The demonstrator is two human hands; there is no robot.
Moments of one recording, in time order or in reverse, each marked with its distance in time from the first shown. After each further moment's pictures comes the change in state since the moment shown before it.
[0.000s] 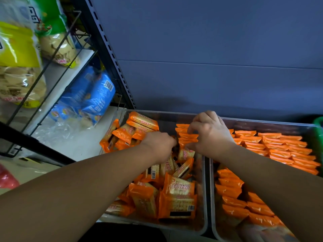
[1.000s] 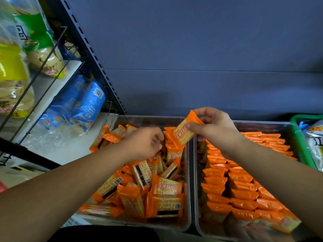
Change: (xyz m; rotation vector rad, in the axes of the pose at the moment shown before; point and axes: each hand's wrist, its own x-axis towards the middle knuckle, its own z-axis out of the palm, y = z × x) left_hand -0.022 -0.013 -0.015 -0.743 0.143 -0.079; right_hand -0.027 0.017 -0.057 1.192 0.033 0.374
